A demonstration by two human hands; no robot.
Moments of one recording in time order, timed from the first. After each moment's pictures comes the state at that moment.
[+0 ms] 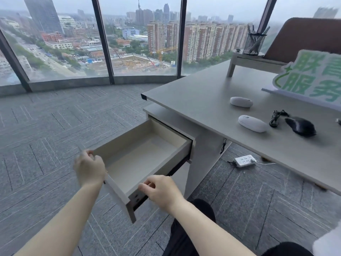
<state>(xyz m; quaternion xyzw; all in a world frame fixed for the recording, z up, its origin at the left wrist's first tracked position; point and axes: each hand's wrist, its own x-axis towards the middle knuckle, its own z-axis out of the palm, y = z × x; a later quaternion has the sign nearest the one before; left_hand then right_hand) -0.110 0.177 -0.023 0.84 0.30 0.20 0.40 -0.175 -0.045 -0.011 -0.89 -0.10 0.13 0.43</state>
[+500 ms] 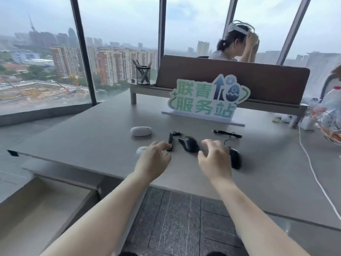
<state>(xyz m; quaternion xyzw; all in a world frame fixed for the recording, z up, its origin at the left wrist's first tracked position) -0.064 -0.254 0.108 0.87 -0.32 0.03 0.37 -0.166 -0.418 0.104 -0.88 0.30 -0.30 0.19</state>
